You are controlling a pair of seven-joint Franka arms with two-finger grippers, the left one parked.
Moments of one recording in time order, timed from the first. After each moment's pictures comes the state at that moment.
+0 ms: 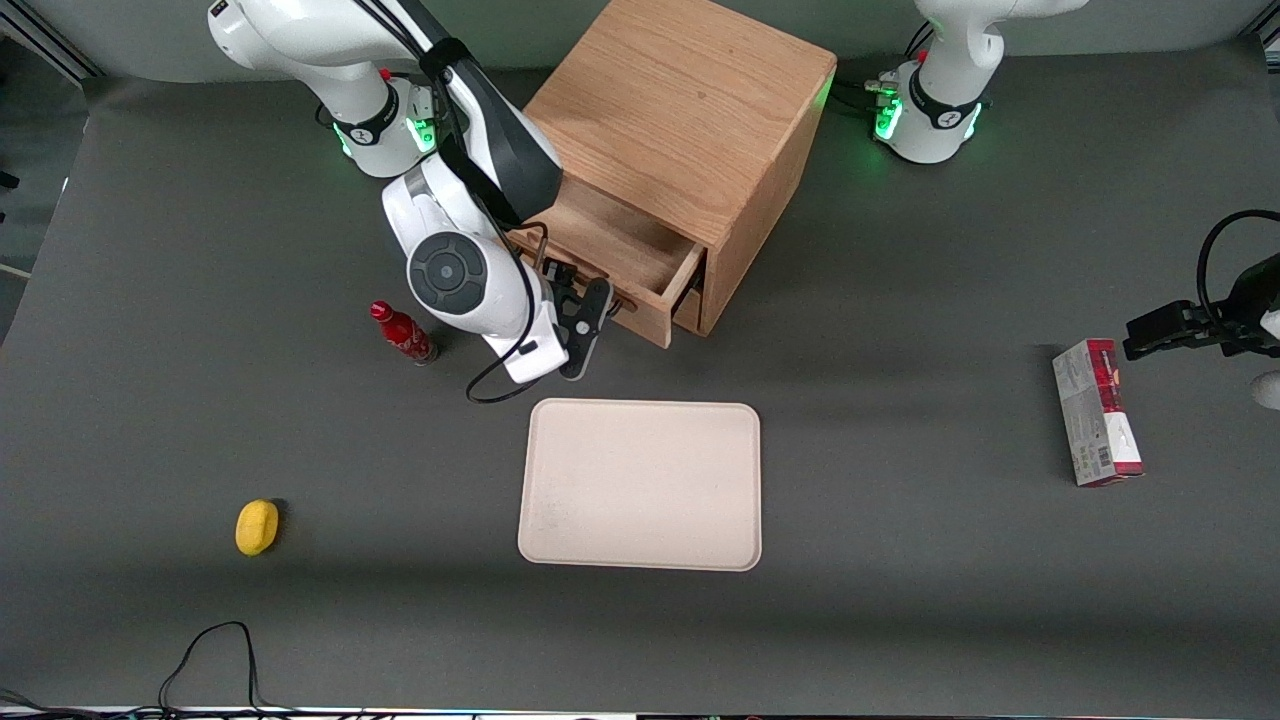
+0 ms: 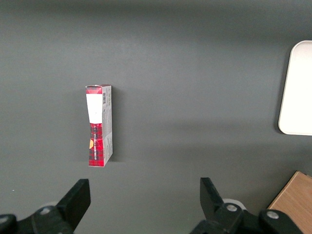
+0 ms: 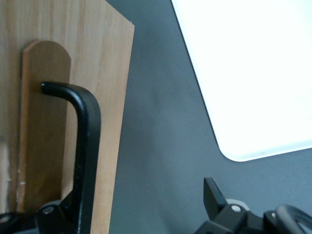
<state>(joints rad) 0.64 0.44 -0.08 -1.57 0.27 1.83 -0.70</state>
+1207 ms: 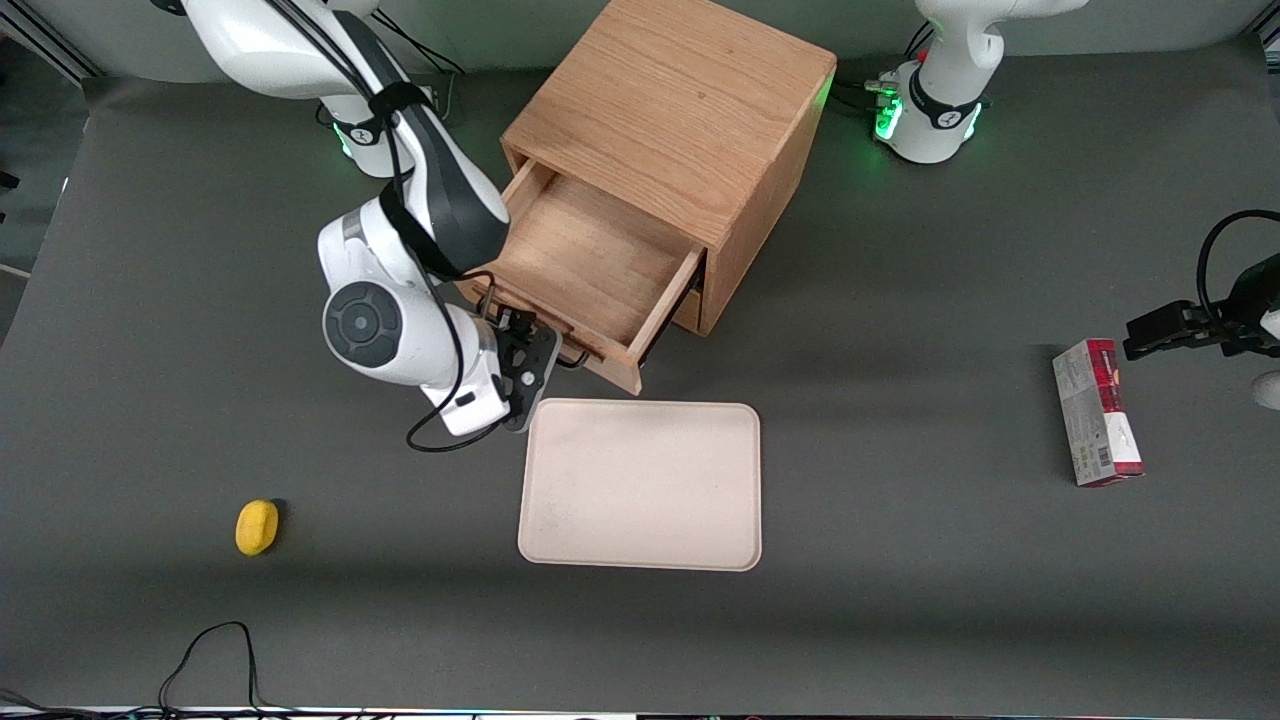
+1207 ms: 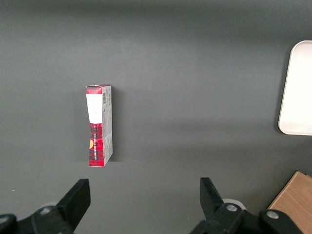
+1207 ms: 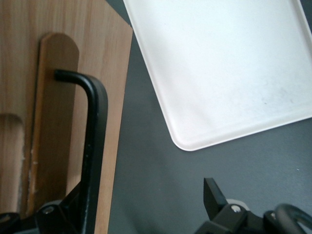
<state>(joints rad) 0.52 0.49 -0.09 -1.48 0.26 1.83 -0.80</state>
